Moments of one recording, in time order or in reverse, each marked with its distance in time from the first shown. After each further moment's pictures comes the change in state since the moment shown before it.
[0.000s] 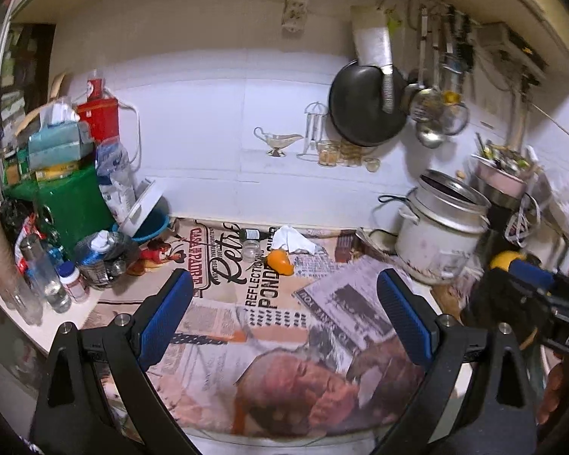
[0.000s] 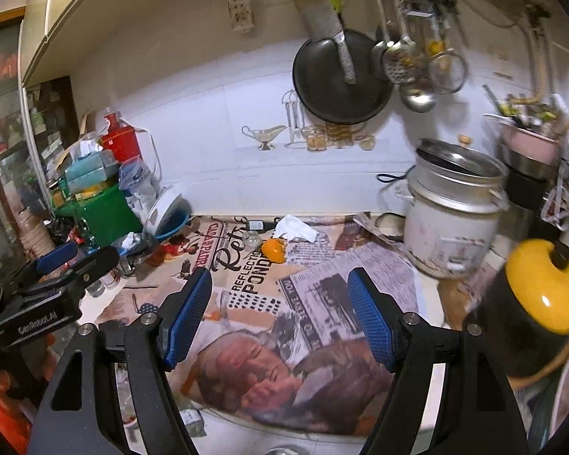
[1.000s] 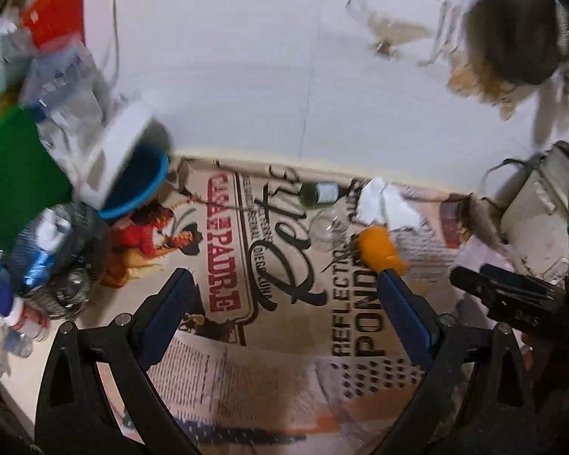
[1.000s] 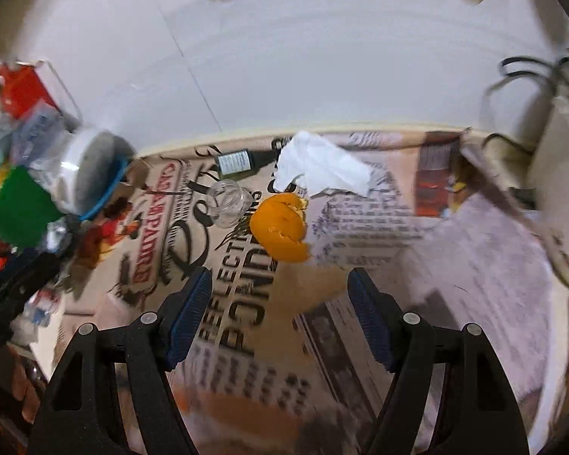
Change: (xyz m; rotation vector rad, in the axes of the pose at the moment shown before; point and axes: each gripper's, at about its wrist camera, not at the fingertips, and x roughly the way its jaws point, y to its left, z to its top) left arm 0.319 0.145 0.020 -0.036 0.358 0.048; right arm 0.360 0.001 0.017 0.136 0.426 0.024
